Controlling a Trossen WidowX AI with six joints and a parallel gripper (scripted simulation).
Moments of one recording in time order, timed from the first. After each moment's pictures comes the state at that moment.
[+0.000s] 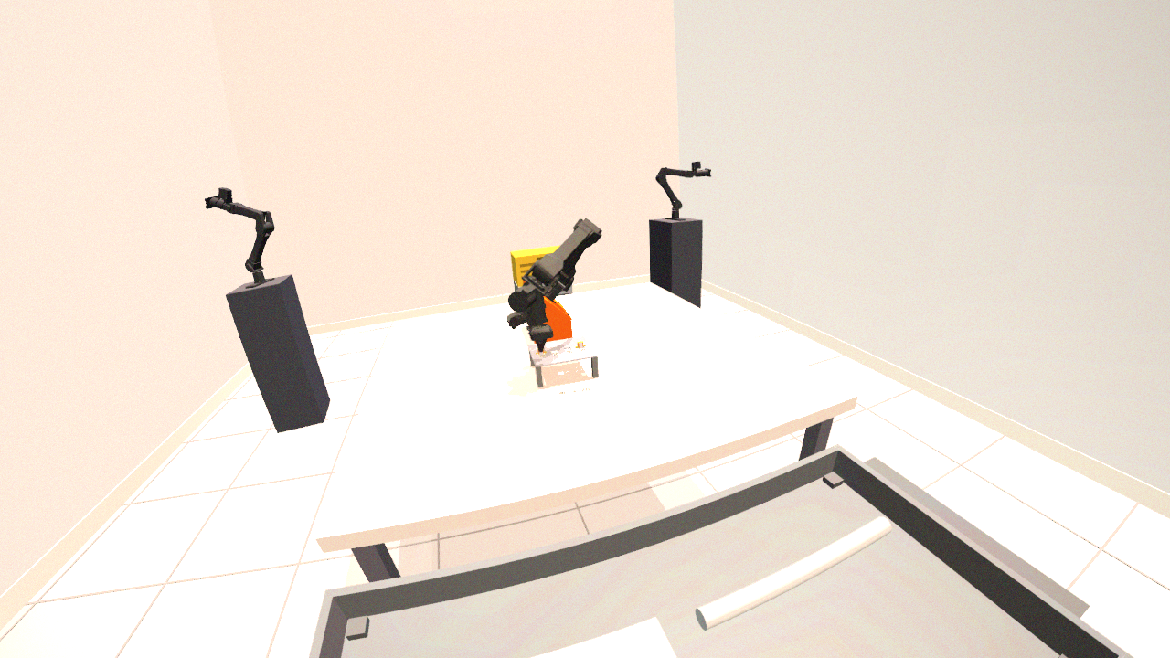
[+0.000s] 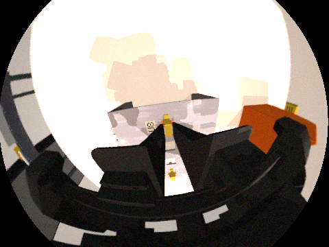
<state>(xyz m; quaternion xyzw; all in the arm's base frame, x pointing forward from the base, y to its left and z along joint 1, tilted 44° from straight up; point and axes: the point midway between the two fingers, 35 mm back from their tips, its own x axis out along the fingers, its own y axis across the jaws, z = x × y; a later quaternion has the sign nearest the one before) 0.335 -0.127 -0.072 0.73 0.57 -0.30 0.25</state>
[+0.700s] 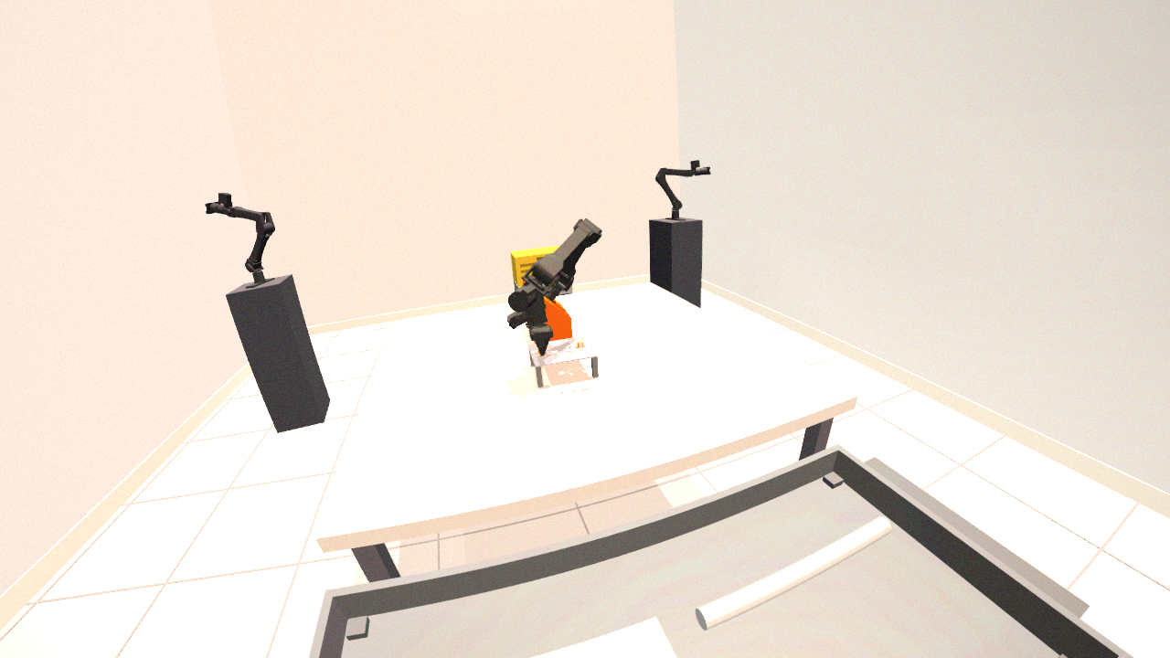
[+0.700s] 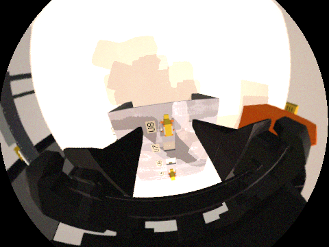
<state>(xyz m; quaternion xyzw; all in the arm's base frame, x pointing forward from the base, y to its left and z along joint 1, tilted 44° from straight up) 0.335 -0.127 -0.072 0.73 0.57 -0.30 0.25</state>
